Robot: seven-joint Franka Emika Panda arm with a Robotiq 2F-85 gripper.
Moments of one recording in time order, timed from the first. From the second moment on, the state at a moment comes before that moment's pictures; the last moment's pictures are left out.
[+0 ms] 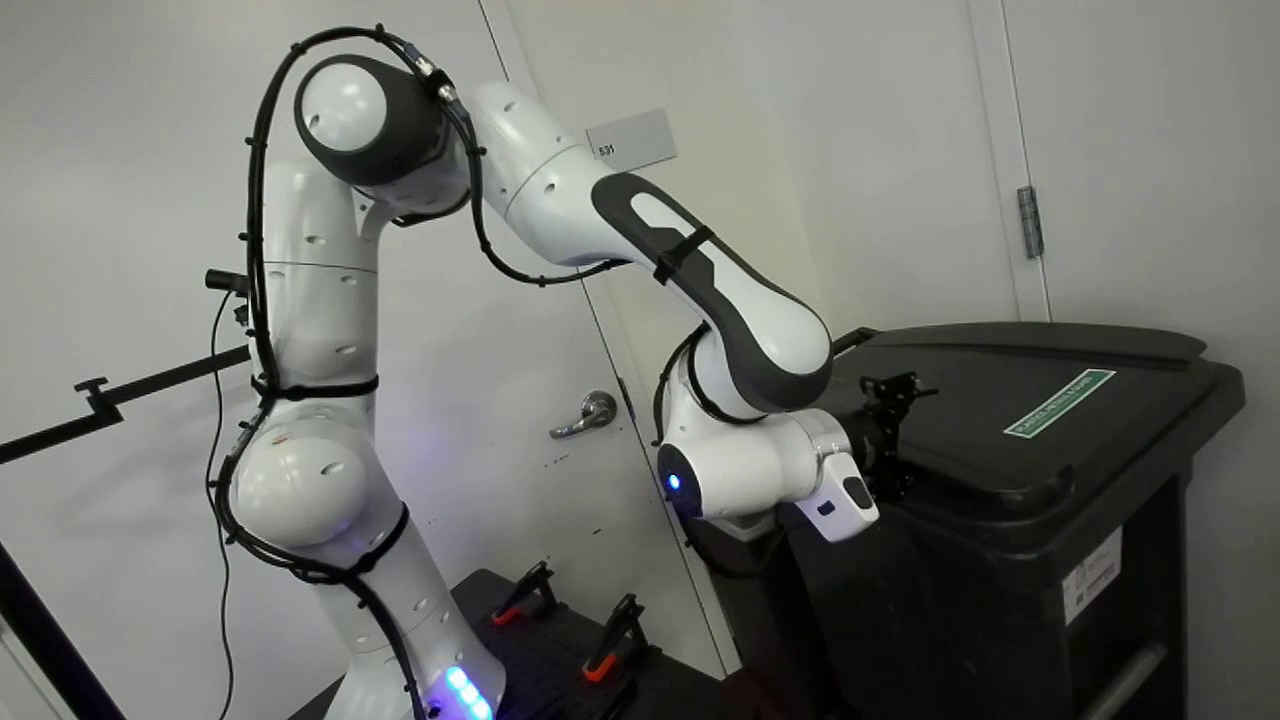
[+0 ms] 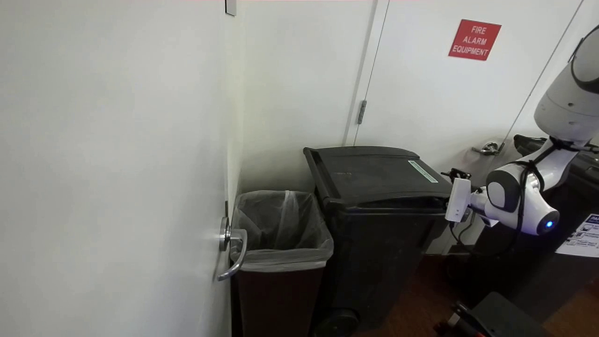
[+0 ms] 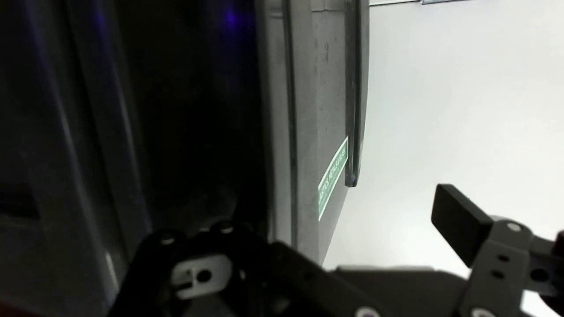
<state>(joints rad) -0.33 0.41 -0.49 -2.37 2.60 2.18 -1.12</state>
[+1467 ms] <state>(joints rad) -0.31 0.22 -0.50 -2.48 2.60 2.26 -1.27</state>
